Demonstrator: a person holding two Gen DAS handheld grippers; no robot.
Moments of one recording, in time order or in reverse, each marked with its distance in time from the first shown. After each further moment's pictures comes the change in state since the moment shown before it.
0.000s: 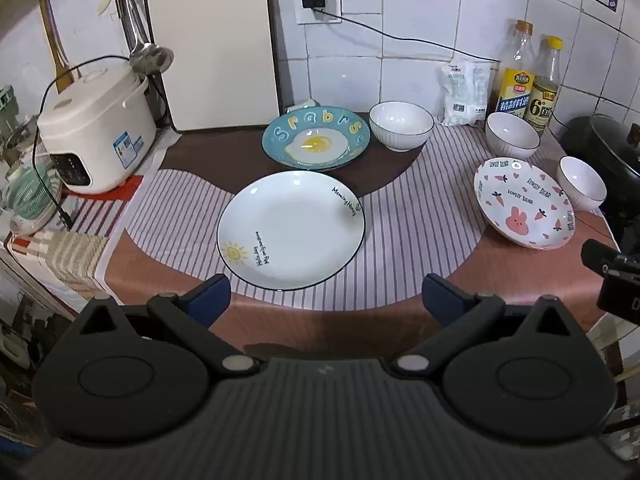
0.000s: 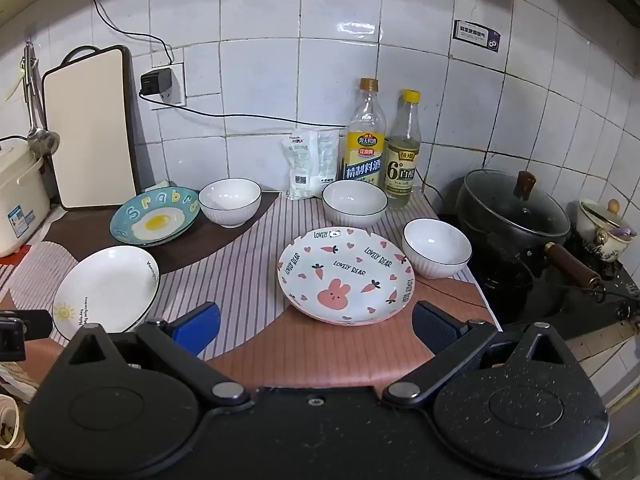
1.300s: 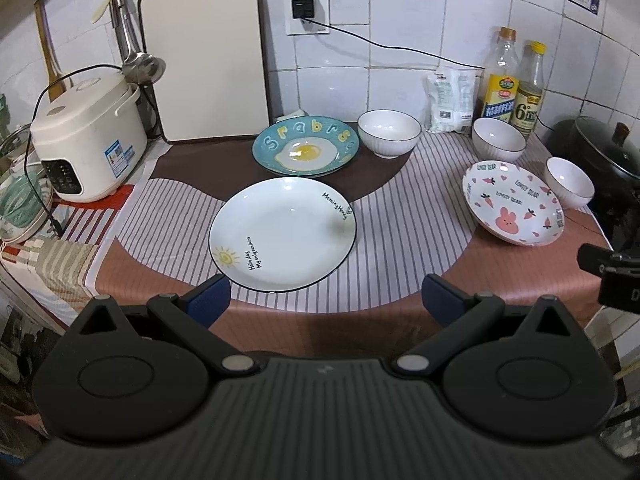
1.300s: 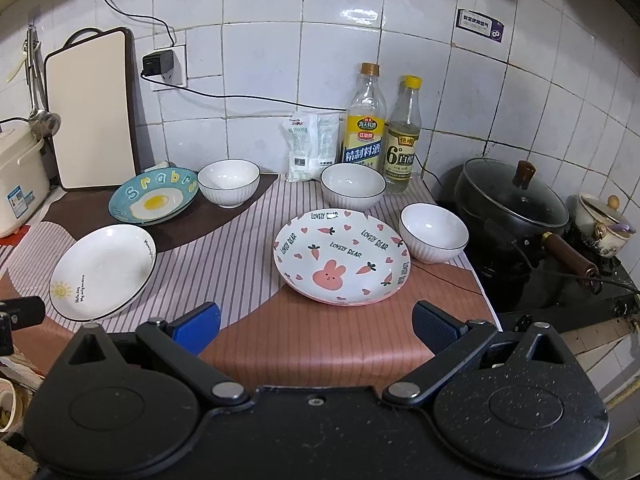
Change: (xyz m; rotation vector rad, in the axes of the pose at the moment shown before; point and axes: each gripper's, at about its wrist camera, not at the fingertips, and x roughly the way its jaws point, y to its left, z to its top) left arm -0.002 0.002 -0.018 0.005 -0.058 -0.063; right arm -0.001 -0.004 -0.008 -0.038 0.035 -0.011
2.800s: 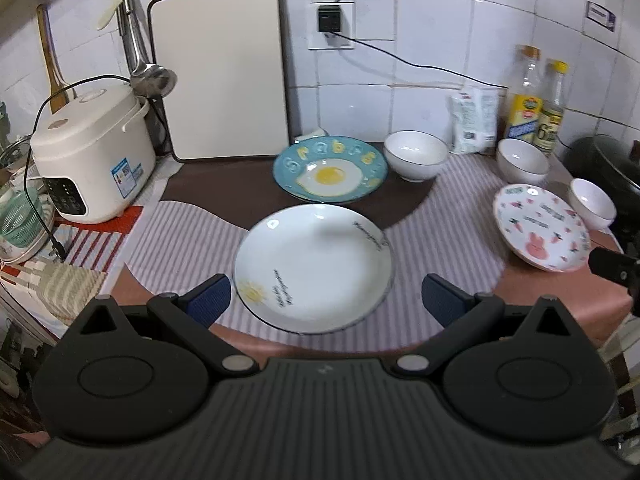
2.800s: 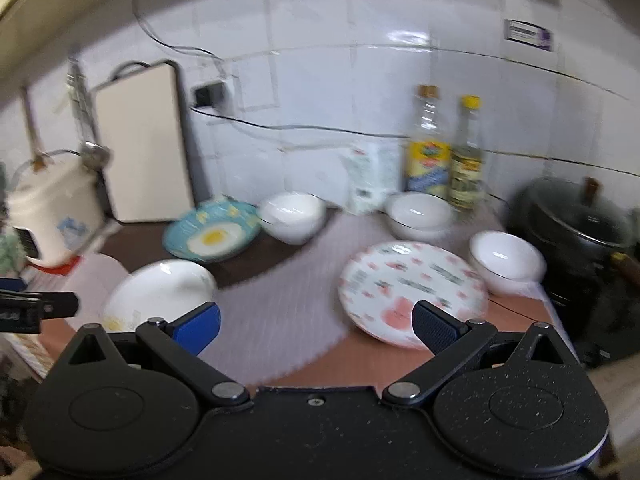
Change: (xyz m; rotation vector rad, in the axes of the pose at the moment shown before) left arm 0.031 0.047 0.023 -0.009 -0.040 0.007; right arm 0.028 0.013 0.009 0.021 -0.119 0.239
